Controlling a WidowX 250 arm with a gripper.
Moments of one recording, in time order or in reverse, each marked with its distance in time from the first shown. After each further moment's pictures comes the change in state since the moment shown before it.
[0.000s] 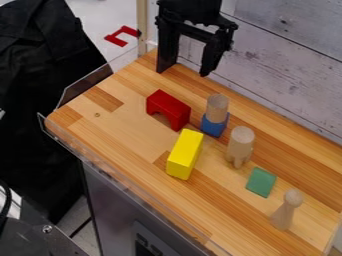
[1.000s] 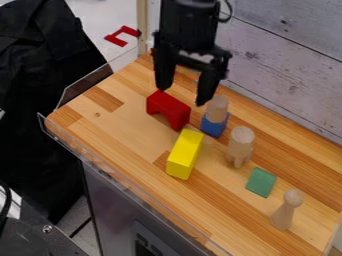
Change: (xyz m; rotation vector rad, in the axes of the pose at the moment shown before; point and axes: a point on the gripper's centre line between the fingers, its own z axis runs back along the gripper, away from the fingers) arm -0.029 -0.017 -0.027 -0.086 0.090 -0.023
